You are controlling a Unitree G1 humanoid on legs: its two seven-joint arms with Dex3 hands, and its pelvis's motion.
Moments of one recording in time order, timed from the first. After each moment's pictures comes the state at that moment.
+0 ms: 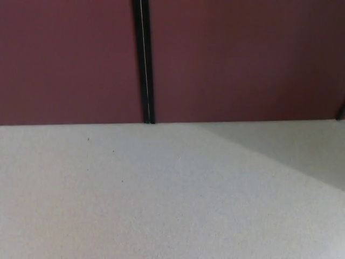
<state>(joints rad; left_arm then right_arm) -0.10 0.38 0.15 1.25 0.07 -0.14 0.03 -0.10 -0.24 -0.10 1.29 -0.18 -0.12 -0.12</state>
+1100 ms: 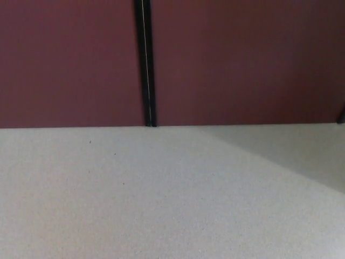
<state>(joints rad) -0.12 0.38 0.15 1.27 0.07 -0.17 0.06 -0.10 -0.23 -0.11 1.30 -0.18 -0.17 -0.20</state>
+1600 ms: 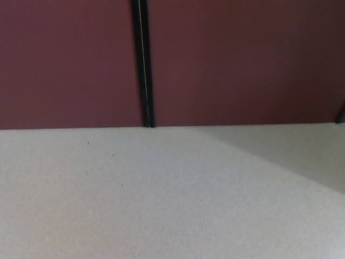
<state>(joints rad) -0.13 0.39 0.14 1.27 0.07 -0.16 0.07 -0.10 -0.23 -0.11 1.30 -0.18 -0.17 -0.20</state>
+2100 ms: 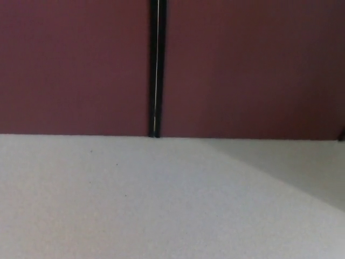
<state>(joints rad) -0.13 0.40 0.15 1.27 0.07 -0.16 0.07 -0.10 -0.22 -0.10 1.31 -0.18 -0.17 -0.20</state>
